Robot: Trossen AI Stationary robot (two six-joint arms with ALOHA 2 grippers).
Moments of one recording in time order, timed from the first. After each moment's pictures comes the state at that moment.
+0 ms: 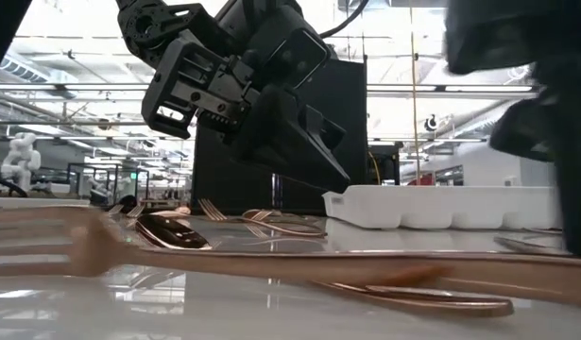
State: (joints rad) left arm -0.19 2.00 1.06 0.29 0.47 0.25; right arm 0.66 1.94 1.17 -0.48 0.18 1.01
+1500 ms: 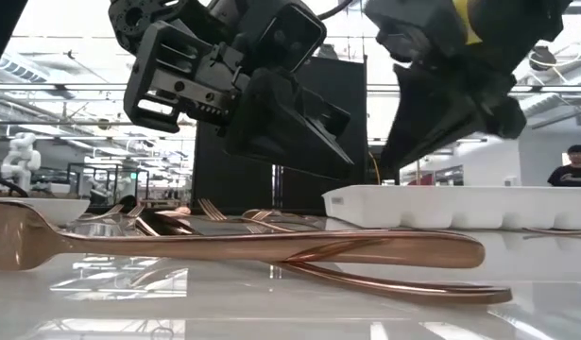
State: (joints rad) left arm -0.22 2.00 1.06 0.32 0.47 0.29; right arm 0.54 1.84 1.17 -0.55 0.61 1.30
